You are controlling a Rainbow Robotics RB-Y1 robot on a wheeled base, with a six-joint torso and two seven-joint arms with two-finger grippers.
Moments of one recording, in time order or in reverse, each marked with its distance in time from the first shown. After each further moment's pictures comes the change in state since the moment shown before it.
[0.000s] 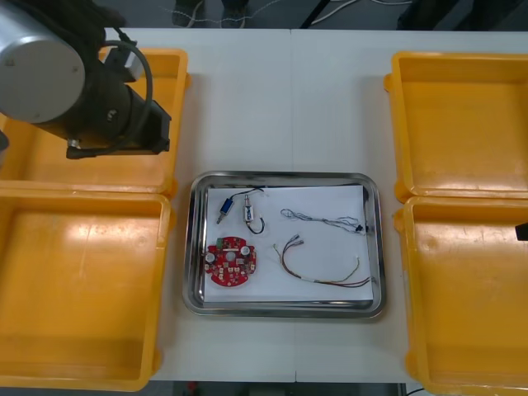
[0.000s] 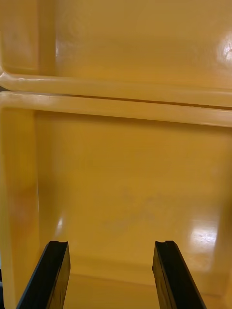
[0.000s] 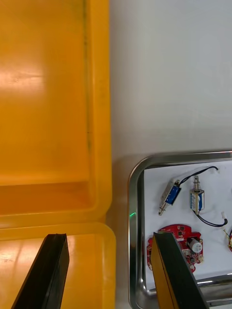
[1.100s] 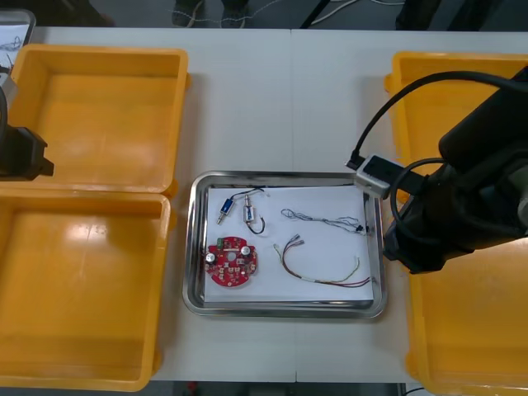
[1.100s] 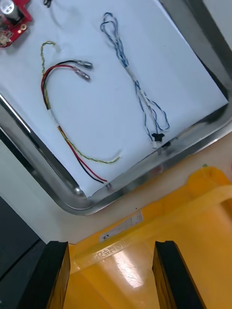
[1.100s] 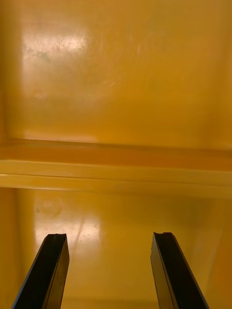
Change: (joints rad) right arm -0.504 -0.117 0.839 -0.132 -0.070 0.000 -0.034; left arm 0.305 0.169 0.356 -0.006 0.048 0.001 -0.306
